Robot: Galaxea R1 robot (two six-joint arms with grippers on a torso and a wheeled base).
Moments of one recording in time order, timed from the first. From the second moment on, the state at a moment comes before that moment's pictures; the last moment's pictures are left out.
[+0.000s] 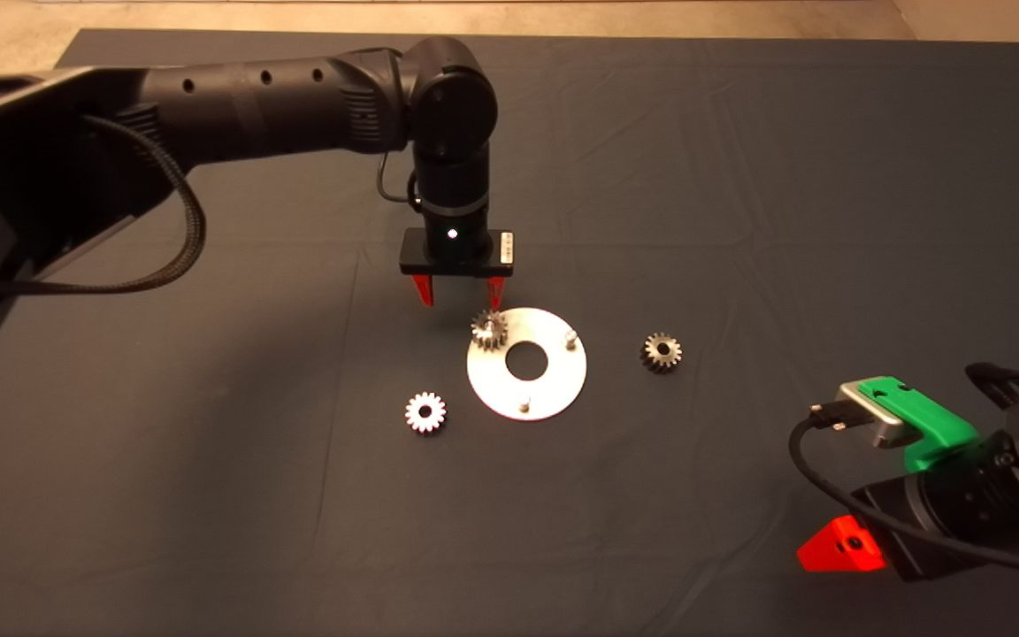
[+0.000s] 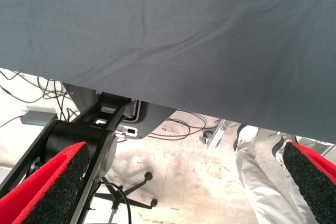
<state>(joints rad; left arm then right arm) -0.46 2.79 -1.45 0.12 1.52 -1.35 0.46 2.22 -0.33 -0.04 -1.53 1.73</state>
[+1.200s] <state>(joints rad) -0.45 2.58 -0.98 0.22 1.52 -1.71 0.46 2.22 -0.33 -0.04 -1.53 1.73</state>
